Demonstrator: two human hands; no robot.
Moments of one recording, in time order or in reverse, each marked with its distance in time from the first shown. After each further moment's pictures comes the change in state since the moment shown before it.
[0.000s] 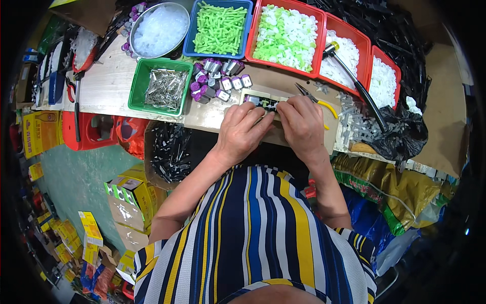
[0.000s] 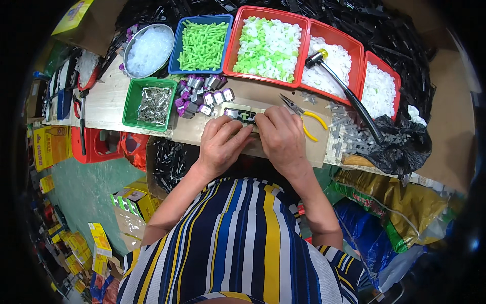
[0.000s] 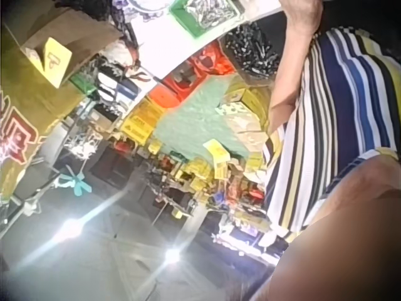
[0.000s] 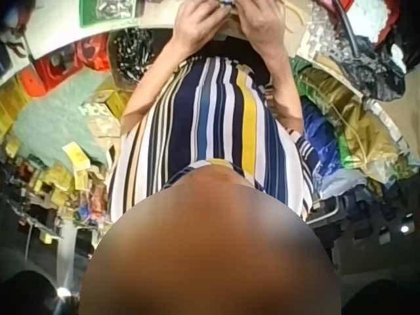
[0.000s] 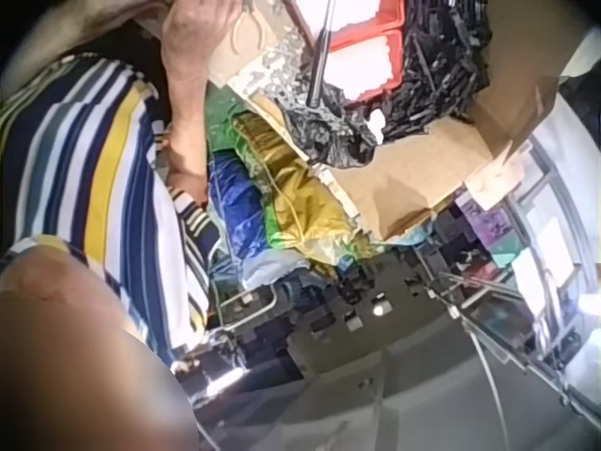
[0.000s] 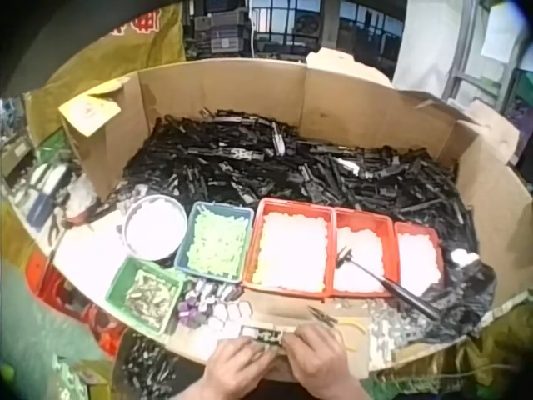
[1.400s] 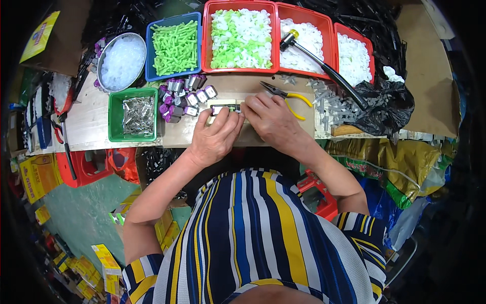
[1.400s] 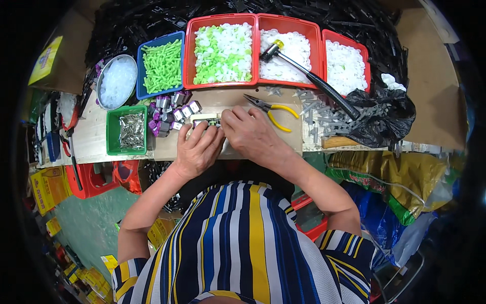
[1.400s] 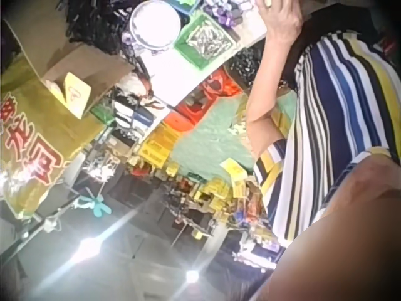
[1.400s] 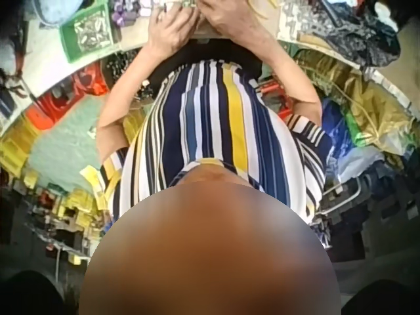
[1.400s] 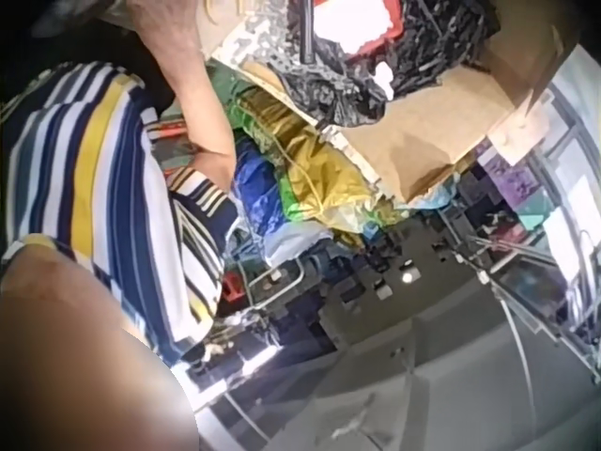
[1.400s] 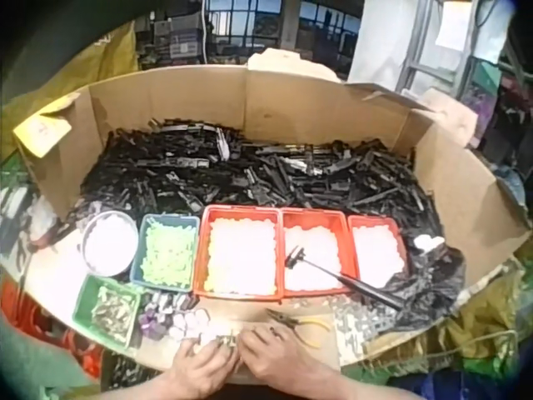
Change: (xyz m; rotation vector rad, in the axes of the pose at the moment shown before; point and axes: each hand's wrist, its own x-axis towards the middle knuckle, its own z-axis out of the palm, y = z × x) left_hand 0.007 -0.022 0.001 0.262 -0.189 0.353; right_hand 0.001 0.014 -0.011 -0.196 -0.296 -0.213
